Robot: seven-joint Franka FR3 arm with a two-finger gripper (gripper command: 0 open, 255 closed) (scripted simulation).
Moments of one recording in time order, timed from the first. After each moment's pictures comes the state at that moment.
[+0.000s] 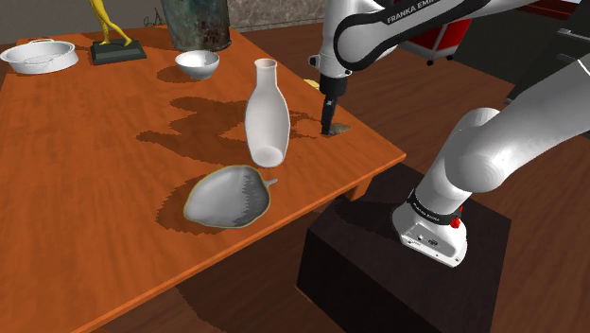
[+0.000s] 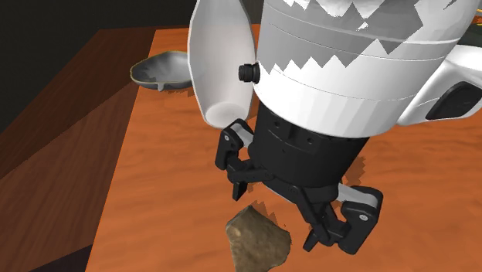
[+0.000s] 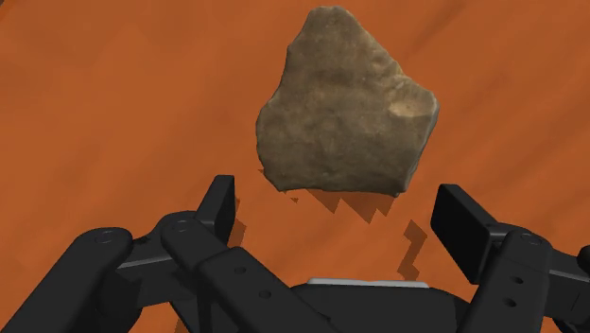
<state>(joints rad) 0.10 -0.45 -0.02 -2.65 0.06 2.13 -0.41</state>
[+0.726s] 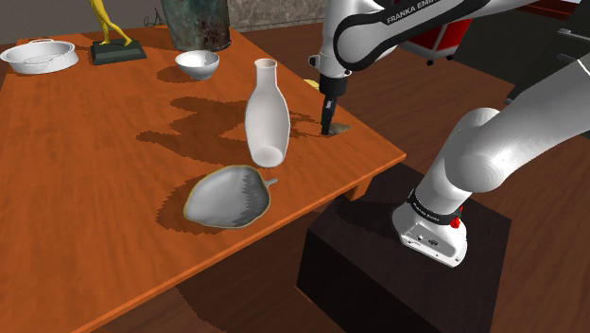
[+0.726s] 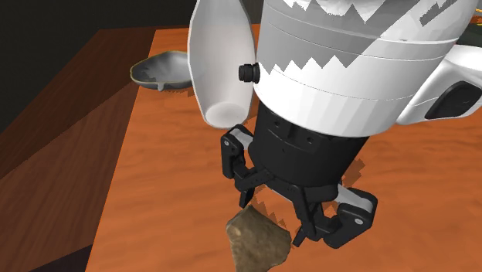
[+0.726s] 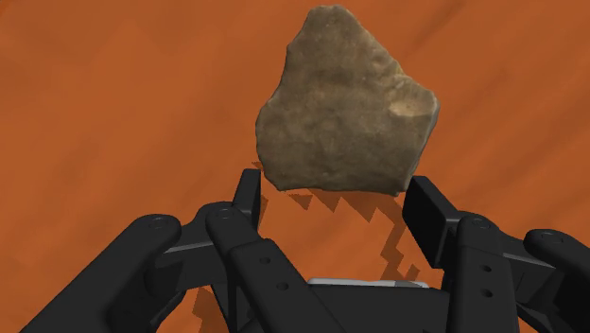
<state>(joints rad) 0.10 -0.44 -0.01 -2.65 0.06 2.13 -0.41</state>
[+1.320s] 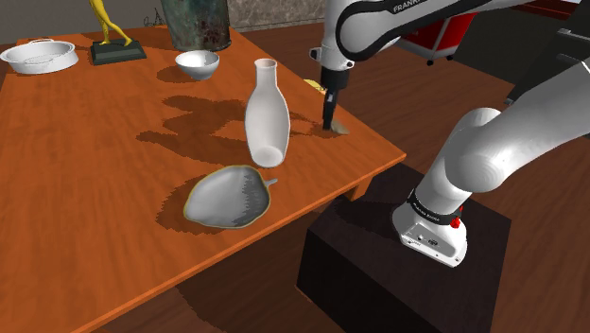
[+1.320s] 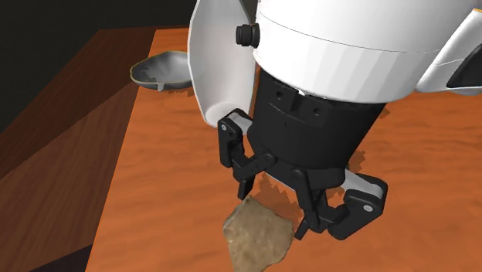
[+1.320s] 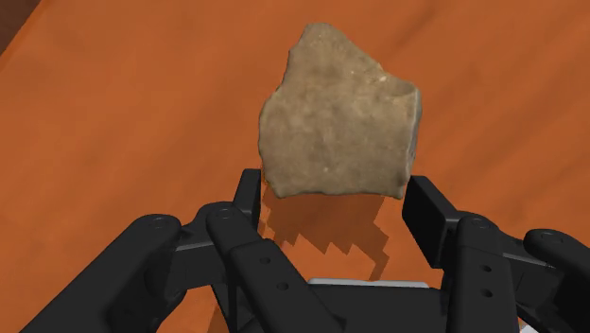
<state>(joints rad) 0.10 -0.48 -0.01 -2.62 0.06 2.07 -0.40</state>
